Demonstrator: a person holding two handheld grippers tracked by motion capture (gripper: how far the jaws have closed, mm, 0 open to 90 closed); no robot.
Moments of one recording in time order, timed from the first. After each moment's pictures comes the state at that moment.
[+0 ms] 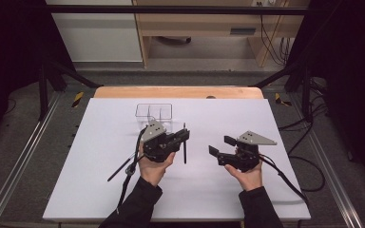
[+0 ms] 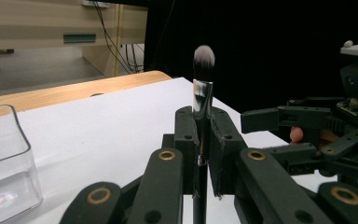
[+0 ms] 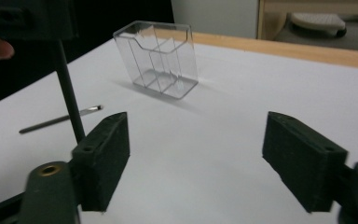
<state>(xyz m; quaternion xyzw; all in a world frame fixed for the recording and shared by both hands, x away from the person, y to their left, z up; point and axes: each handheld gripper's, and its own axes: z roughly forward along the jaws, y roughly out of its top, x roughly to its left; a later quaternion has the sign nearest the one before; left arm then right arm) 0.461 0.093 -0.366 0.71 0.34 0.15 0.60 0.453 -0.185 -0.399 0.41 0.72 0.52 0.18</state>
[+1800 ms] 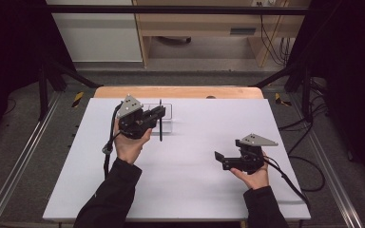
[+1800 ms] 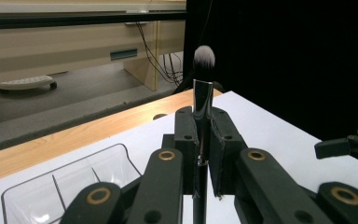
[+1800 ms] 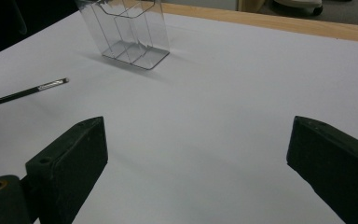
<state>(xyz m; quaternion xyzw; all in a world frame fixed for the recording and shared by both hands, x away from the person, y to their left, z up) 0.499 0.144 -0.317 0.71 0.35 0.22 0.57 0.455 -0.201 -0.414 0.44 0.74 0.47 0.19</state>
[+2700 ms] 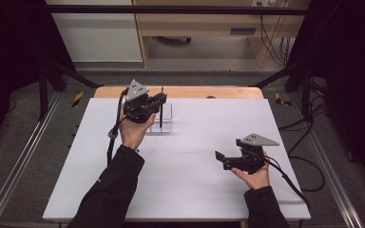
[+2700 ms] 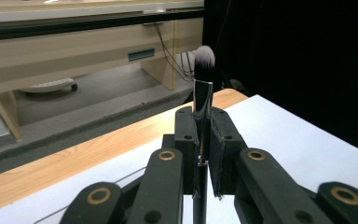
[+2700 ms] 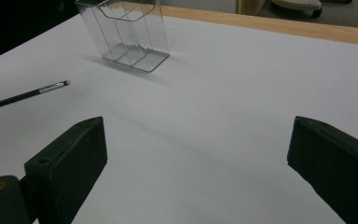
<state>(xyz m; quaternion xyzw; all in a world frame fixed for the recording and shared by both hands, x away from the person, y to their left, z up) 0.541 0.135 -0.310 0.71 0.36 0.26 0.54 0.454 -0.203 -0.412 0.44 0.74 0.48 0.19</state>
